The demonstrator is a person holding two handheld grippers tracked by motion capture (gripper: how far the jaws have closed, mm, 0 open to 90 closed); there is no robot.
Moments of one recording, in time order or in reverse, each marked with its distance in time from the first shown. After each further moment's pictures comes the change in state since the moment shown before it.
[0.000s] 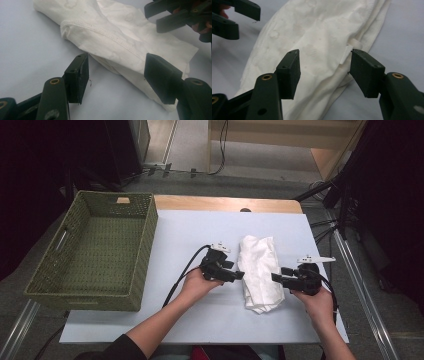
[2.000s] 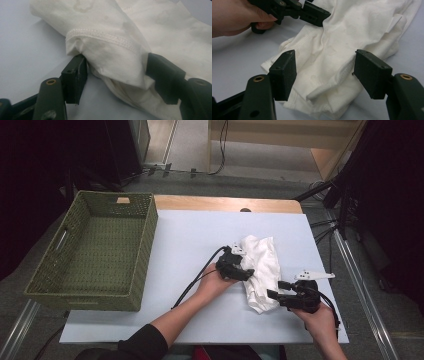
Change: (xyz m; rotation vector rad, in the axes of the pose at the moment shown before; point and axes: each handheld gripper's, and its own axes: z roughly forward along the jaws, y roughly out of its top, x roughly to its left) left arm -0.002 0.007 0.060 -0.013 0.172 0.083; right arm 0.035 -0.029 -0.014 0.003 0.053 -0.035
